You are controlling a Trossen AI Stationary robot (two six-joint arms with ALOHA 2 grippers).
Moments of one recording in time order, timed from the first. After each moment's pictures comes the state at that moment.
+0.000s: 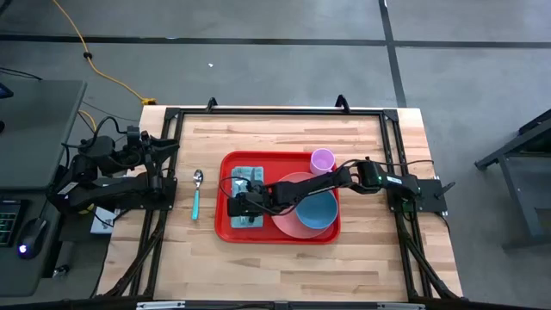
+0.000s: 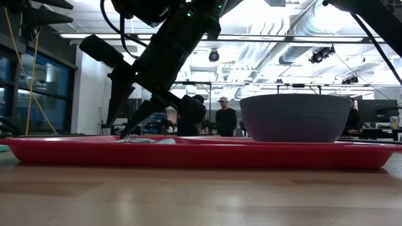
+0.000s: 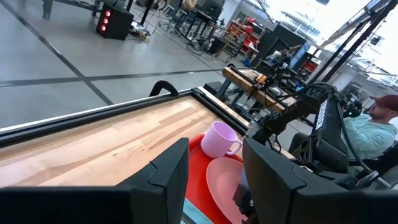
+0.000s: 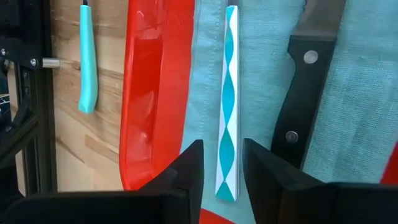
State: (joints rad) left arm 0.26 0.01 0.67 -0.75 -0.20 -0.52; right arm 0.16 2.37 1.93 -0.48 0.14 1.57
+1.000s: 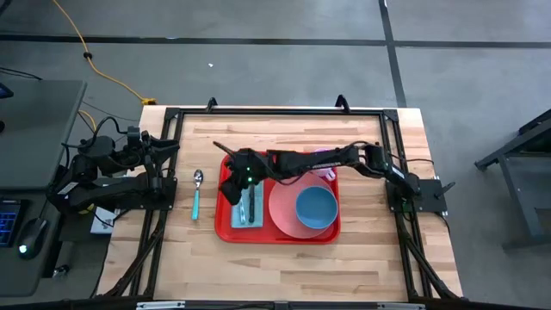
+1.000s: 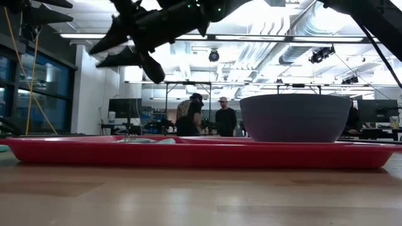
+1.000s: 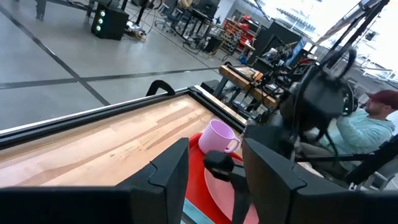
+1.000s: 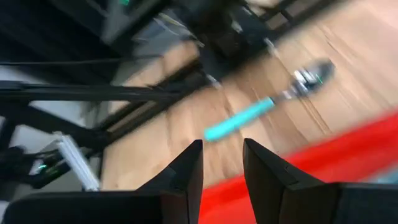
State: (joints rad) left arm 0.26 0.01 0.67 -0.74 -0.18 -0.50; right arm -0.02 2.26 1.93 -0.14 -0.18 0.61
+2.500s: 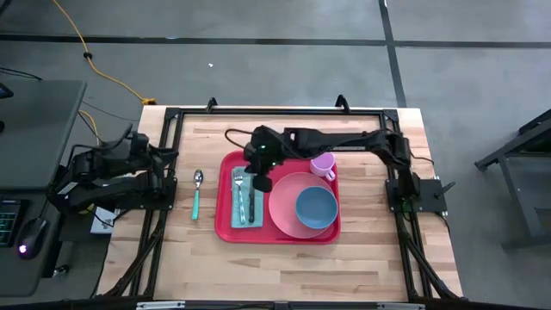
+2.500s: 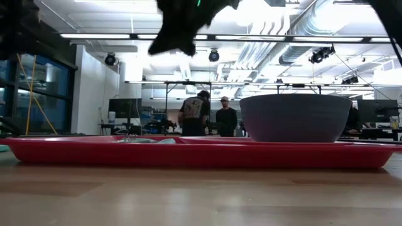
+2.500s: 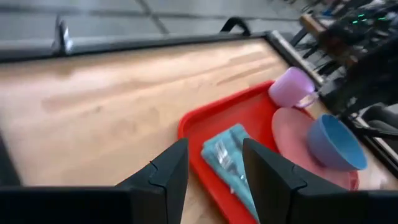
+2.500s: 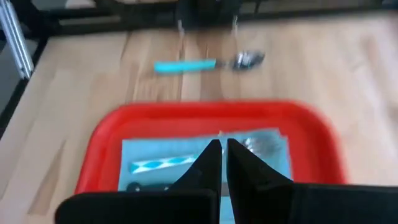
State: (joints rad) left arm 0.26 0.01 0.67 -1.11 -0.31 -0.68; right arm -0.10 2.03 1.84 -0.52 -0.20 0.02
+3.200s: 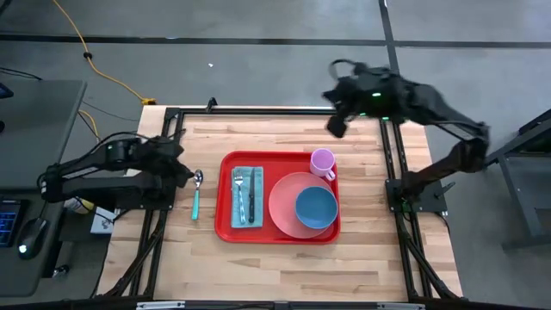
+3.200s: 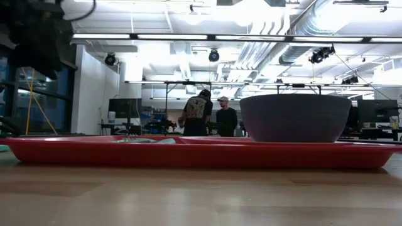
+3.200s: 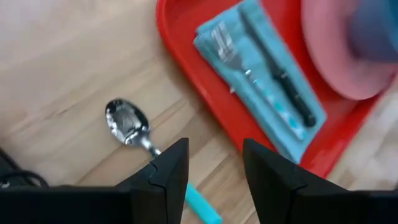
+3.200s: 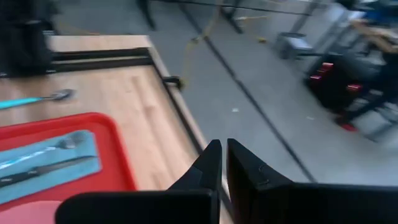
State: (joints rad) left arm 0.26 0.48 0.68 -1.14 0.01 -0.71; right arm -0.23 1.38 1.84 -0.96 0.37 -0.11
